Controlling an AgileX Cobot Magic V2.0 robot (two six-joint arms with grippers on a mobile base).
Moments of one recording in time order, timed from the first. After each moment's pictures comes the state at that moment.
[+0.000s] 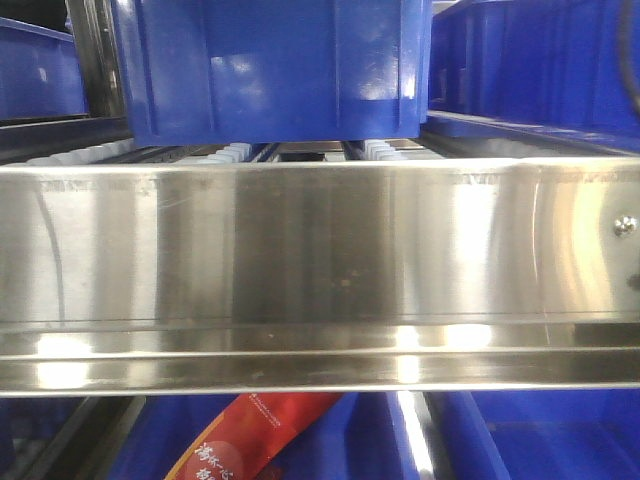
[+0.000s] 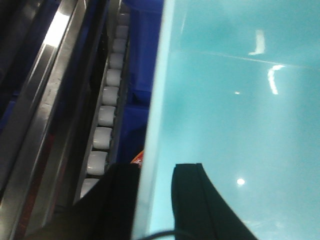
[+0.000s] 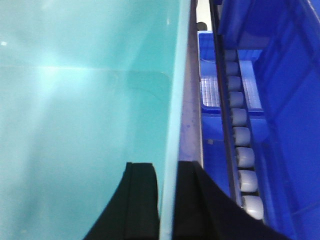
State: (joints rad) left arm -0.41 1.43 -1.62 0.32 1.08 -0.61; right arm 0.54 1.54 -1.82 -0.38 1.21 0.55
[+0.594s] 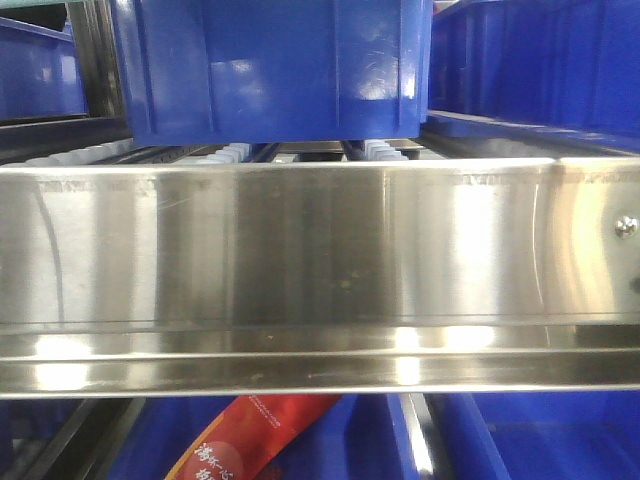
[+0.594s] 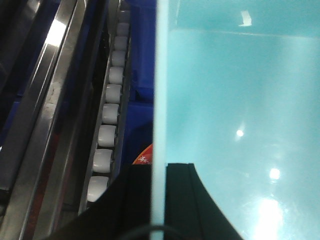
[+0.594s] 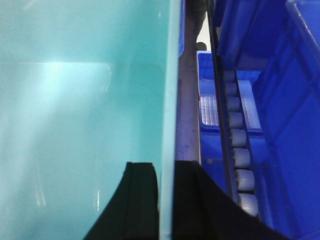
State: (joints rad) left arm -0.41 1.43 -1.62 0.34 1.10 -0.59; right arm 0.54 1.54 -1.78 -0.42 1.12 0.56
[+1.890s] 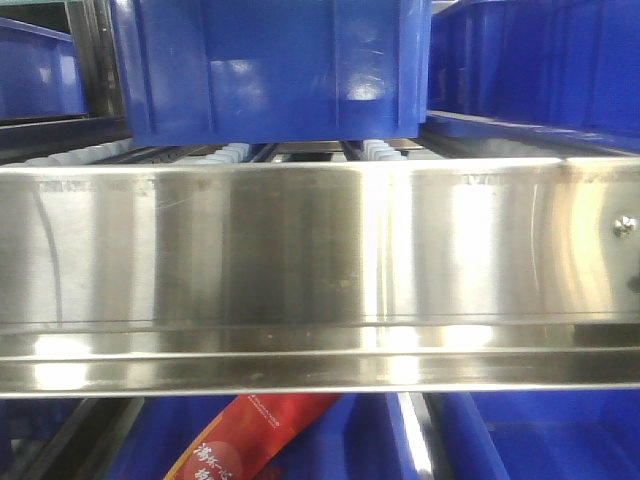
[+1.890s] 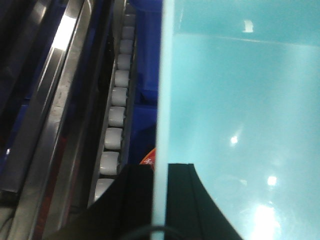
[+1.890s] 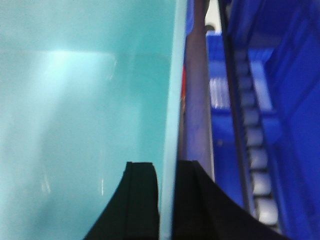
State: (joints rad) left arm -0.41 1.42 -1.62 0.36 1.10 -0.58; right arm 0.54 1.54 -1.78 -0.34 1.16 0.56
